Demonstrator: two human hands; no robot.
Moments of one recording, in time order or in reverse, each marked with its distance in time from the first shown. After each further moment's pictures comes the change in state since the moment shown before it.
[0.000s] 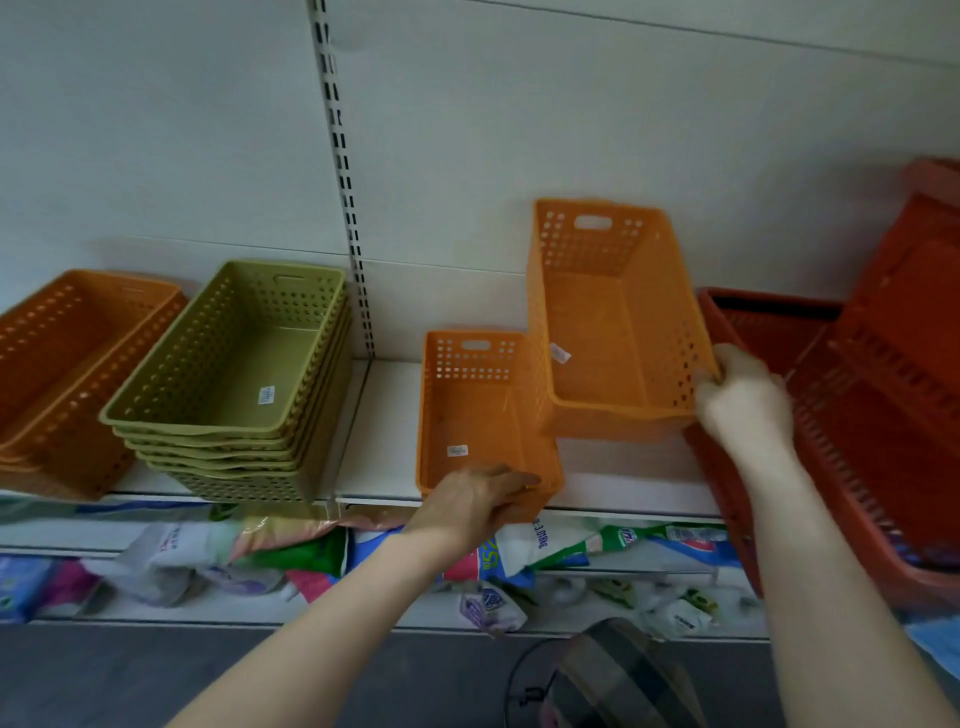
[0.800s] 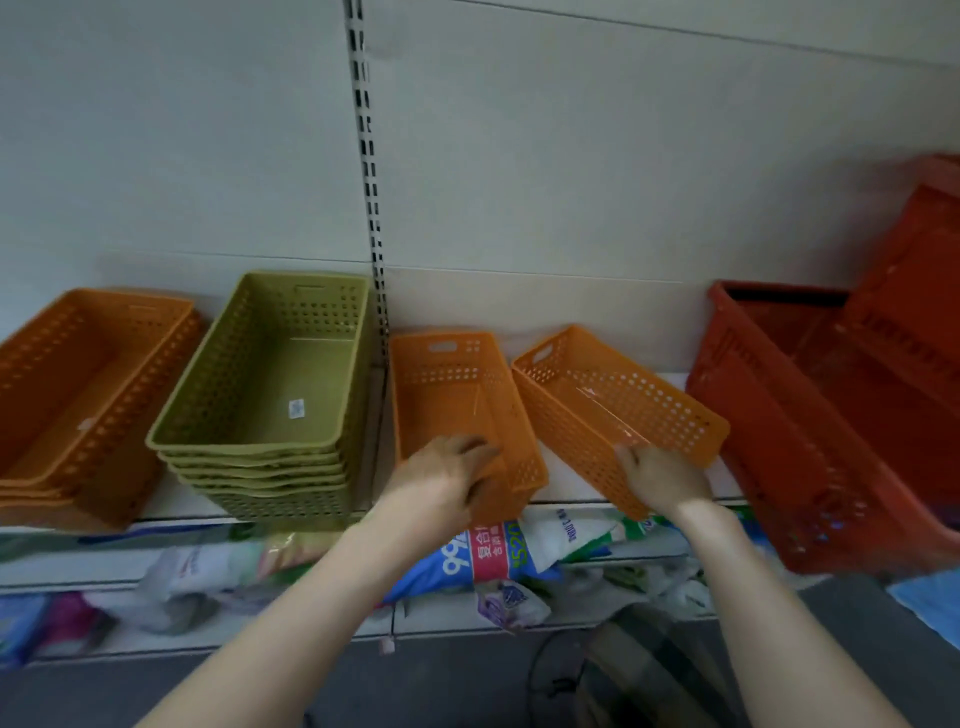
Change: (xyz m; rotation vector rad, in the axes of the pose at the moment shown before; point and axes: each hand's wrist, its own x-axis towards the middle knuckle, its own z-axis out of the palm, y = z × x) left_hand -0.045 -0.050 -0.075 0.028 0.030 -0.055; right_hand -0.072 -0.015 0.102 -0.313 -0.542 0.024
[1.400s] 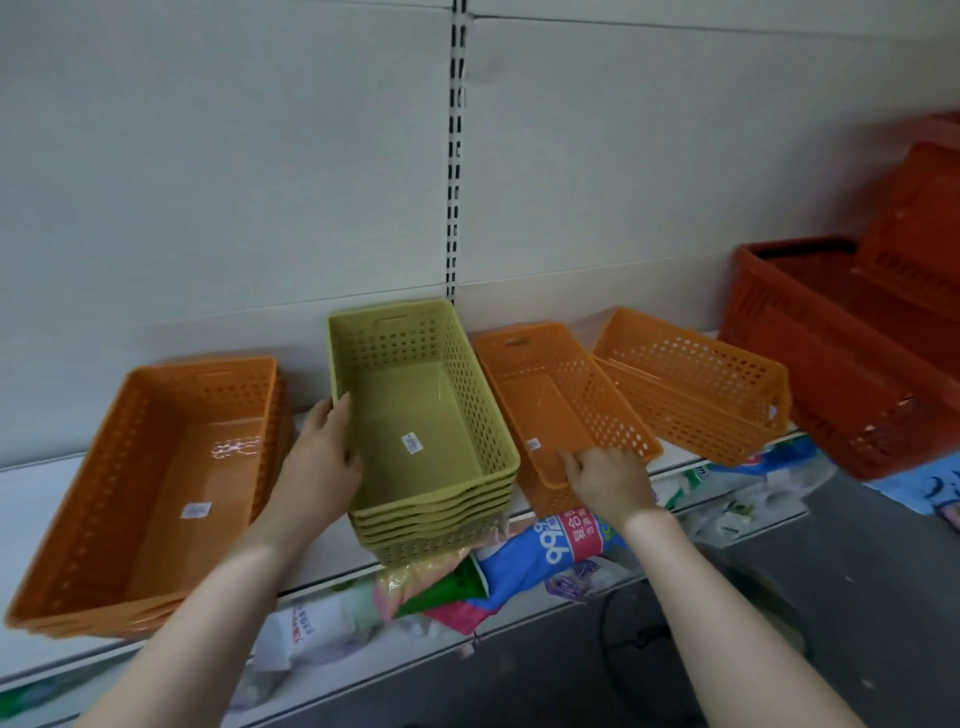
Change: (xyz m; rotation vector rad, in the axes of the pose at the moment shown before) left_hand -0.052 -0.244 -0.137 -0.165 0.020 -0.341; right_hand -0.061 -0.234 0.072 -0.011 0.233 -0.002
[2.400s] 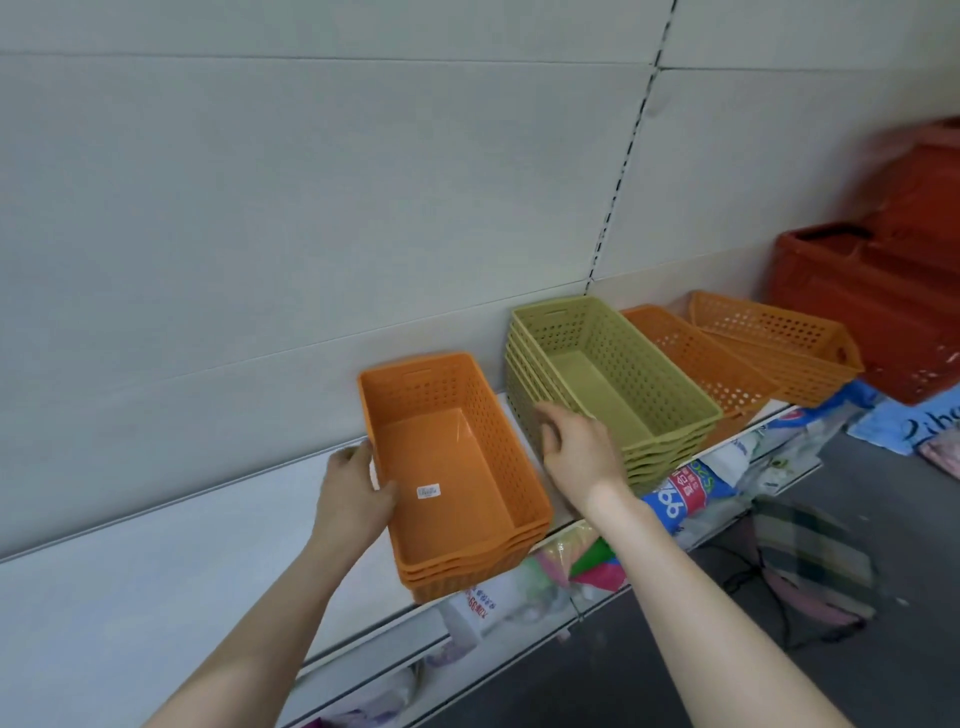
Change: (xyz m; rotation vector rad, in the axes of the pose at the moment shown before) left_hand -0.024 -0.236 -0.148 -0.214 -0.121 -0.089; right_hand -0.083 -0.345 0.013 0.372 0.307 0.047
